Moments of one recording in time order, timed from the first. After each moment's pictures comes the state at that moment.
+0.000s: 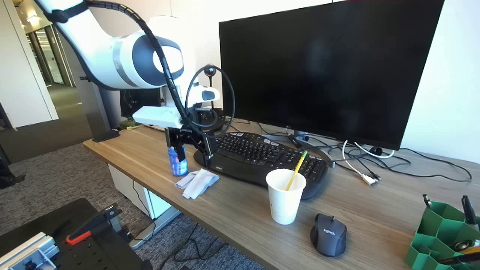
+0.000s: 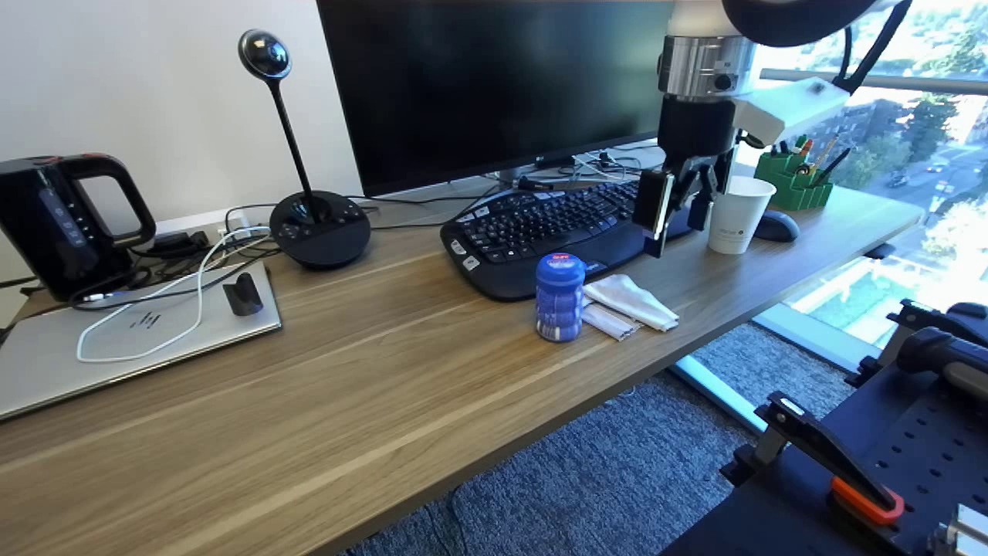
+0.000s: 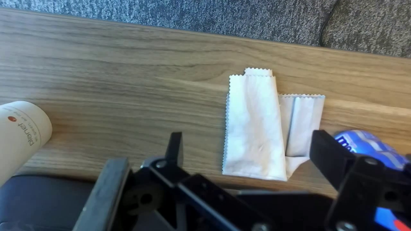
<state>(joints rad) 0.10 0.36 0.03 -2.24 -0.15 2.63 0.07</state>
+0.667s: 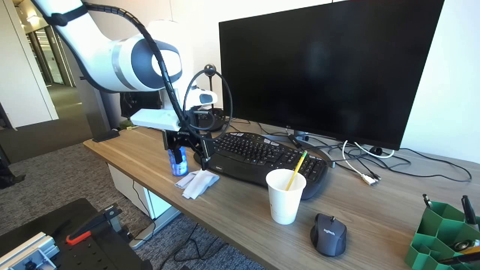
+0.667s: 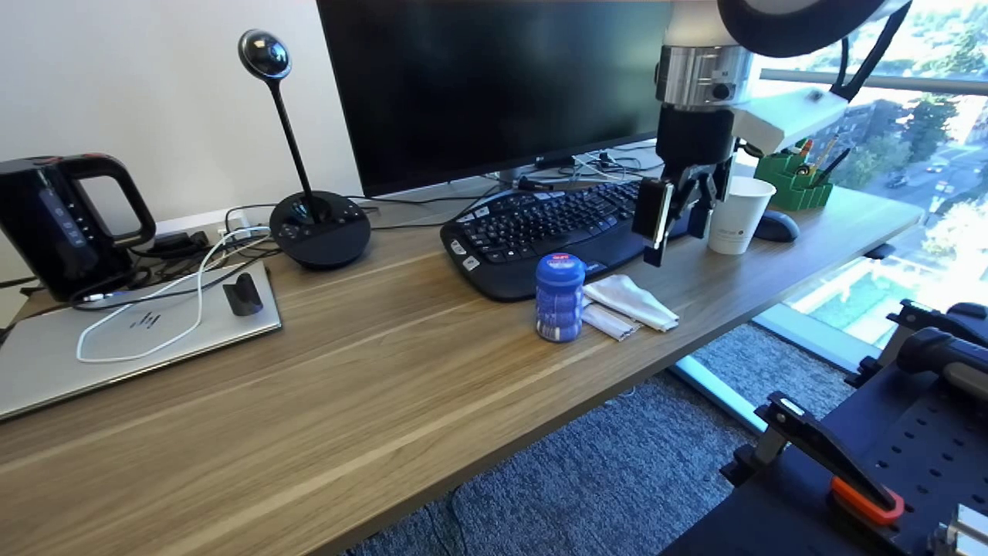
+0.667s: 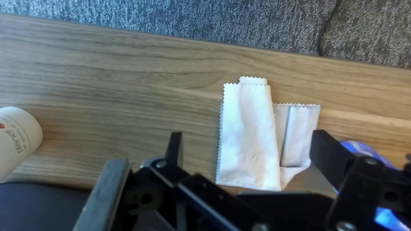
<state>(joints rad) 0.11 0.37 0.03 -2.25 -0.15 2.63 0.07</state>
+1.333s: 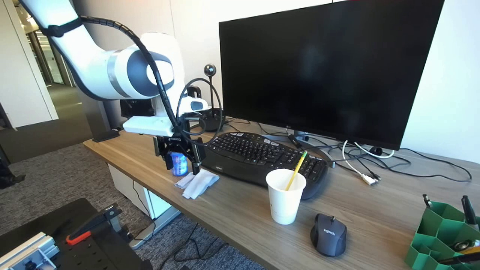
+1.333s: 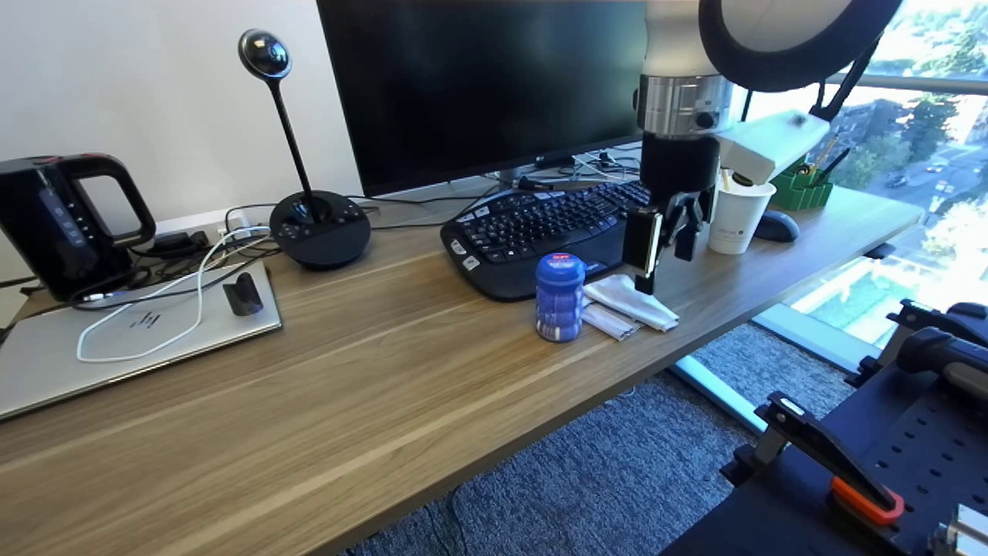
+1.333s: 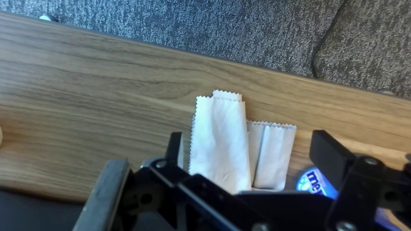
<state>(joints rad) 0.16 0.41 0.03 -2.24 -0.17 2.63 0.07</state>
